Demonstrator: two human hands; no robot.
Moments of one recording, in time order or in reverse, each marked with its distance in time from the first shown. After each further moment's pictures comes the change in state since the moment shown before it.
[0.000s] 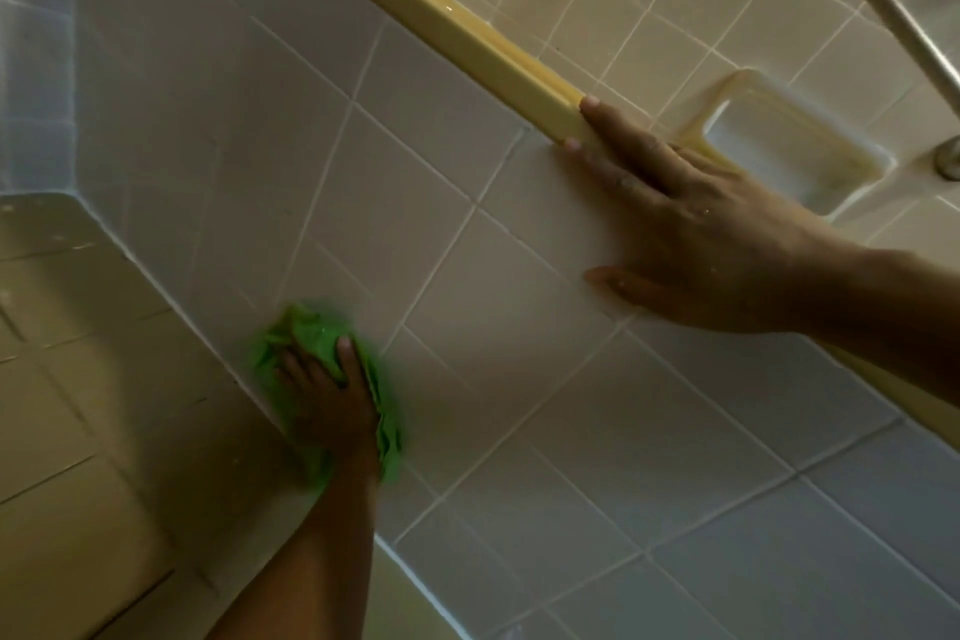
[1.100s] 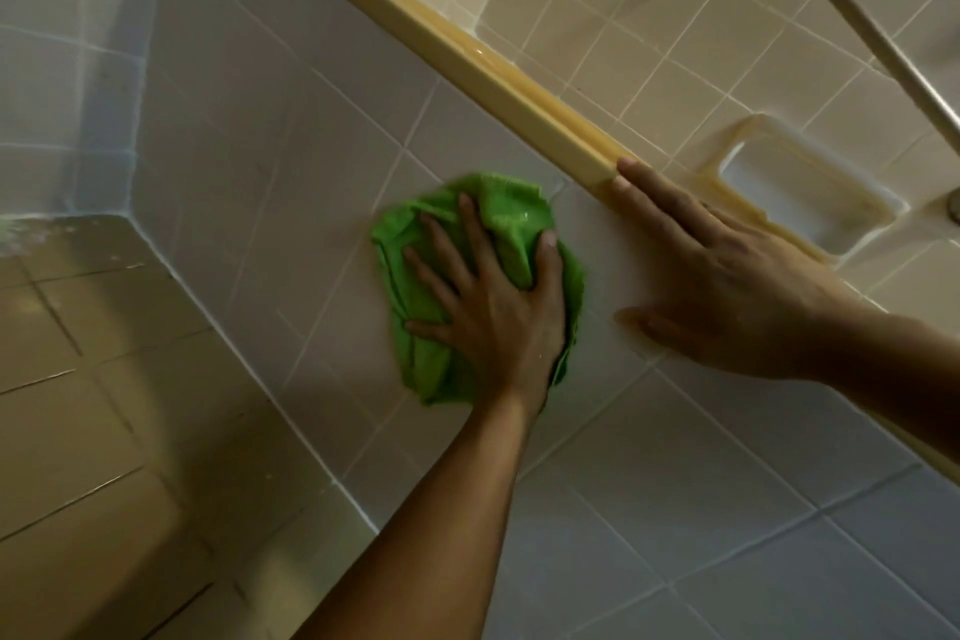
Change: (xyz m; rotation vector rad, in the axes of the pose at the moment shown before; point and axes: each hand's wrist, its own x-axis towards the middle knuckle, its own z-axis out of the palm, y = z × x) left_hand -0.064 0.188 0.018 0.020 -0.067 0.330; right_hand 0.000 -0.009 -0.007 0.056 0.010 0.068
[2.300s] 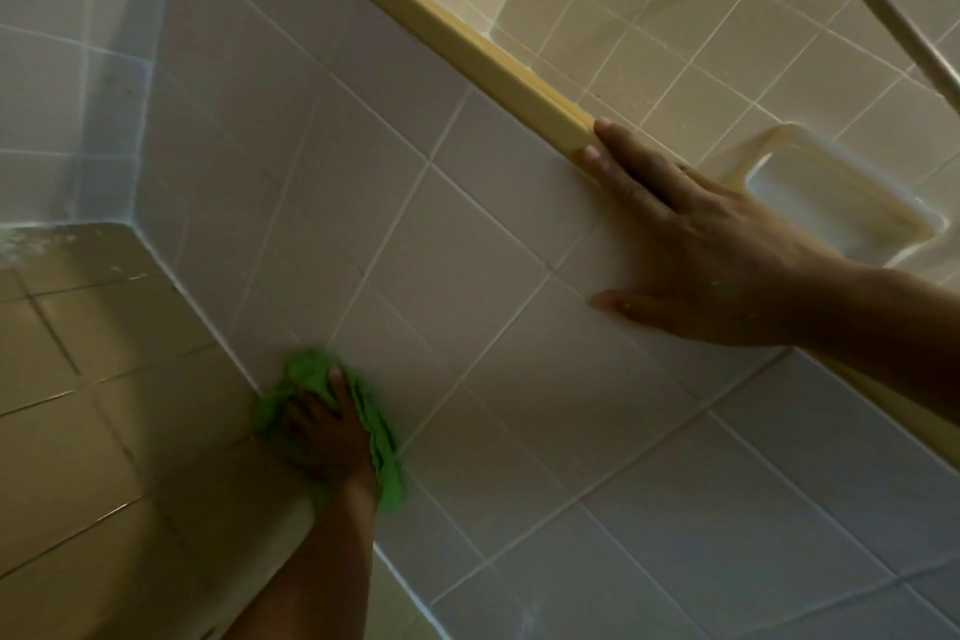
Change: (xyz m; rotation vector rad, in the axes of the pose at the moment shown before) left_hand 0.048 -0.251 -0.021 -0.081 0.085 -0.327; right_hand 0.073 -0.007 0.000 0.002 -0.007 -0.065
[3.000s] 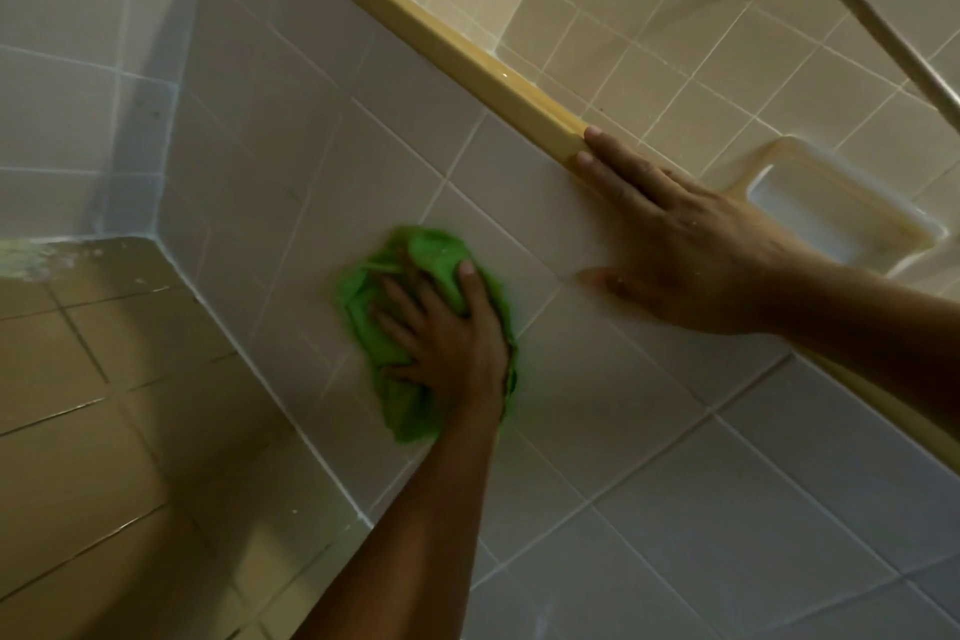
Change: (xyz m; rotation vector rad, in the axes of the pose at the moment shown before) left_hand -0.049 0.186 0.019 0.016 -0.097 0.010; right_hand 0.015 -0.004 -0.004 0.000 0.012 0.022
